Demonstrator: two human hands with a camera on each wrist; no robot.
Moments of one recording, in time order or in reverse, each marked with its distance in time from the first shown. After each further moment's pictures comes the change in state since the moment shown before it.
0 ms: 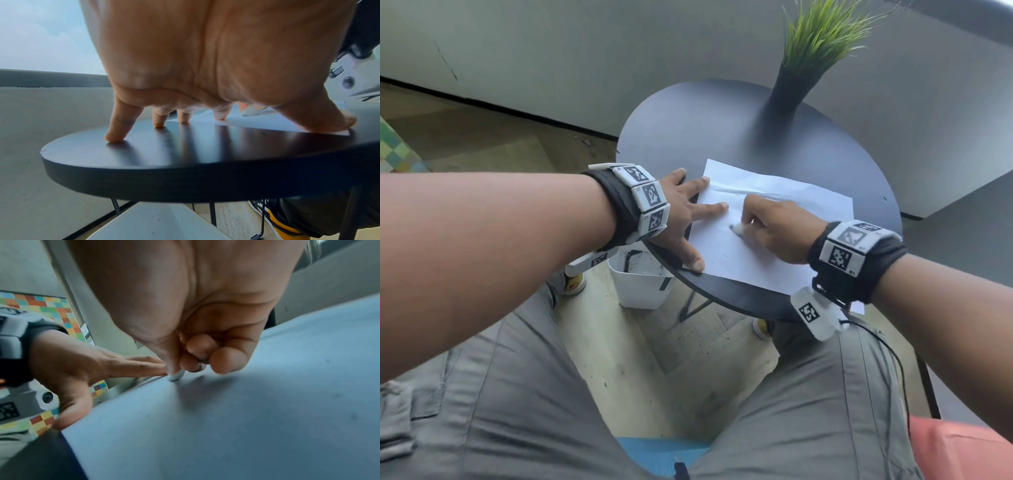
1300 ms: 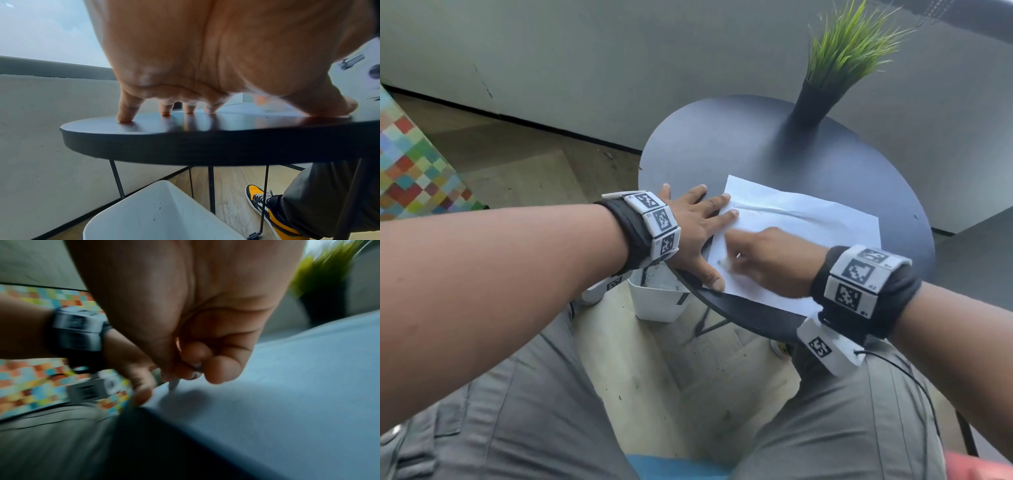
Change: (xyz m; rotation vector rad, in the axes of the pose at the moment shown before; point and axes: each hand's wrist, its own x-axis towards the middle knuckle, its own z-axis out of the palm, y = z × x) left_hand 0.004 -0.012 0.018 -0.077 0.085 0.016; right_hand 0.007 -0.033 0.011 -0.145 -0.142 -0.222
